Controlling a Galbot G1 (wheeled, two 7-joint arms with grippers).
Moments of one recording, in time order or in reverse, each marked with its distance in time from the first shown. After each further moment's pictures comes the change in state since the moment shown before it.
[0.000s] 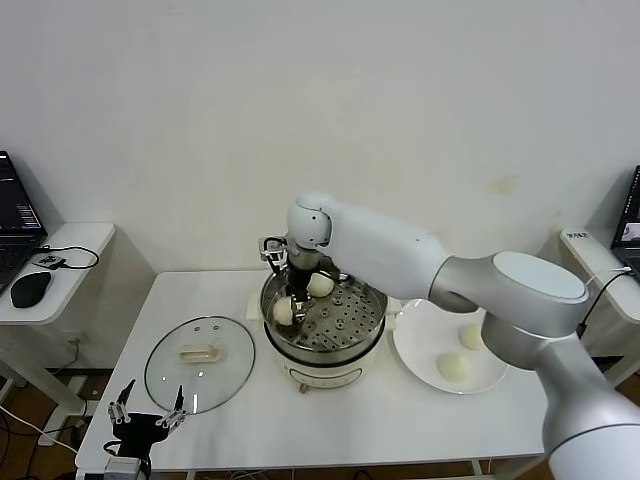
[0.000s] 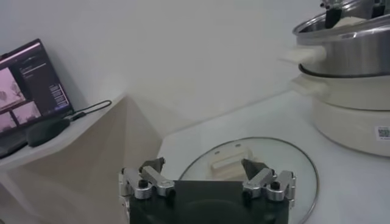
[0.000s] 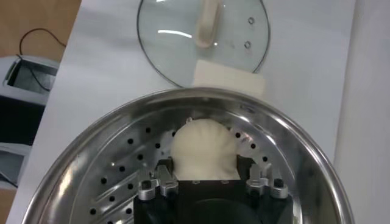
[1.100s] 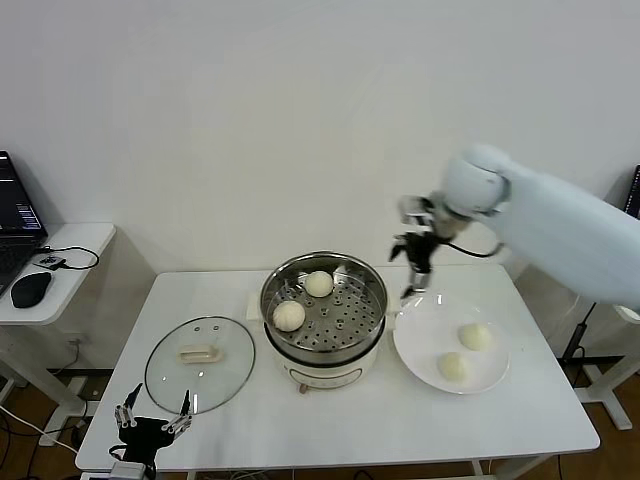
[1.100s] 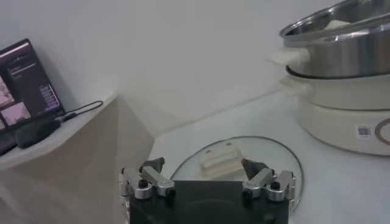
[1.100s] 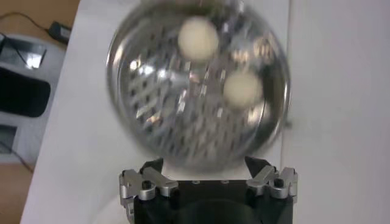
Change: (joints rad) left arm 0.024 0.004 0.020 -0.015 0.002 0.007 0.010; right arm 0.021 -0.793 0.166 0.557 -0.045 0.075 -0.087
